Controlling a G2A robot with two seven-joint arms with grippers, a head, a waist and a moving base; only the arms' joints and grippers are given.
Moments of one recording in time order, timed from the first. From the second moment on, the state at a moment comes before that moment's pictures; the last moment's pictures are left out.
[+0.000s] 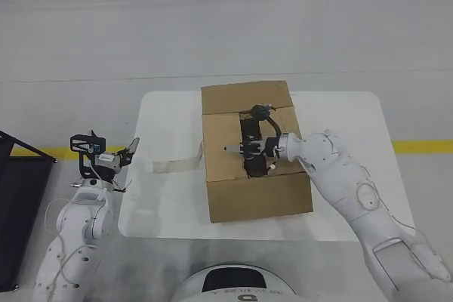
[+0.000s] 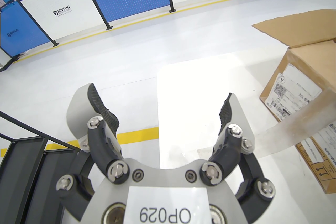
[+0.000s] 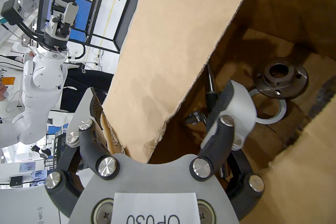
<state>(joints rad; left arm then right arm) 1.73 -1.15 -1.60 -1.80 1.33 0.00 0.00 -0.94 -1.22 0.96 -1.21 -0.16 -0.33 0.92</state>
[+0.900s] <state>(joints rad) 1.73 -1.15 -1.60 -1.80 1.33 0.00 0.00 -0.89 -1.26 0.84 -1.27 0.31 -0.55 1.21</state>
